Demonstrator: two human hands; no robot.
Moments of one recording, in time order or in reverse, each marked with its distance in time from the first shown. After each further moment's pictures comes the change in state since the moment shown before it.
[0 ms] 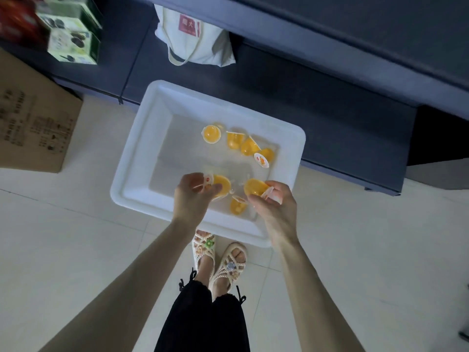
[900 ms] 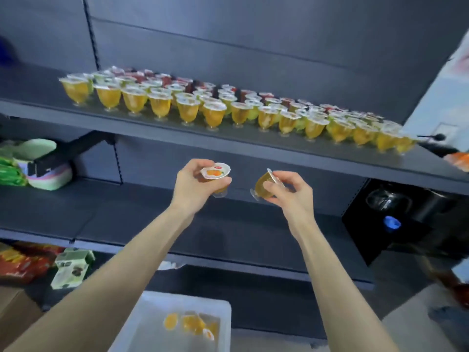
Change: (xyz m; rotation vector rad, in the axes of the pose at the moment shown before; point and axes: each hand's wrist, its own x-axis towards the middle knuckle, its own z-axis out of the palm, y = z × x) left_hand -0.309 0.452 -0.029 -0.198 -0.310 0.897; right_hand -0.277 -0.455 -0.144 0.157 0.097 -0.896
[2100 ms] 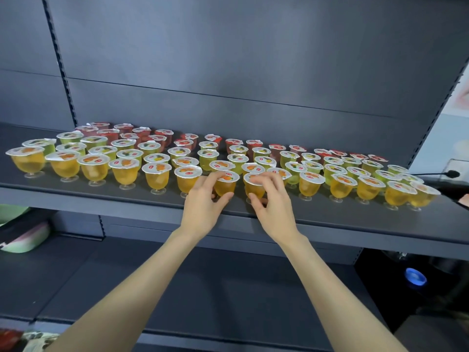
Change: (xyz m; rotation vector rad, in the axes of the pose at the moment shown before) left_hand 0.152 0.021 0.080 0.639 0.038 0.511; right_hand 0.181 -0.003 0.013 -0.629 -0.055 -0.651
